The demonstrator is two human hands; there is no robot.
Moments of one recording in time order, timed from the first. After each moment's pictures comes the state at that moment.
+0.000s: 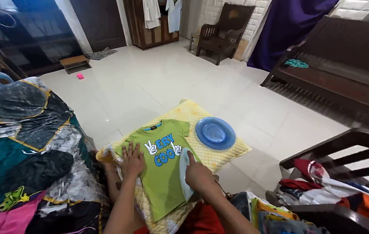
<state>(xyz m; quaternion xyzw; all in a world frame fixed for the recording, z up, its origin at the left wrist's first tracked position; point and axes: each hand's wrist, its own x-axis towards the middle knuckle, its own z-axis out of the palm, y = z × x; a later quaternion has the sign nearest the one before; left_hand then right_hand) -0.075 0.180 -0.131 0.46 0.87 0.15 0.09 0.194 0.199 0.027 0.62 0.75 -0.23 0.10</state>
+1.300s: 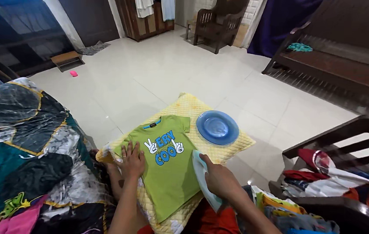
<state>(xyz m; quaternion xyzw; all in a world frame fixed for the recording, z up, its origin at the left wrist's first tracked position) -0.072 0.177 -0.134 0.45 0.87 0.17 0.07 0.247 0.206 0.033 0.59 0.76 -0.23 0.15</state>
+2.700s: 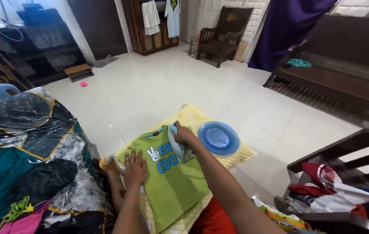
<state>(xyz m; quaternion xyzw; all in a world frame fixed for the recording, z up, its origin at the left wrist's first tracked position) -0.072 0.176 -0.133 0.45 0.87 0.18 0.07 0.109 0.381 0.008 0.51 0.82 -0.27 0.04</state>
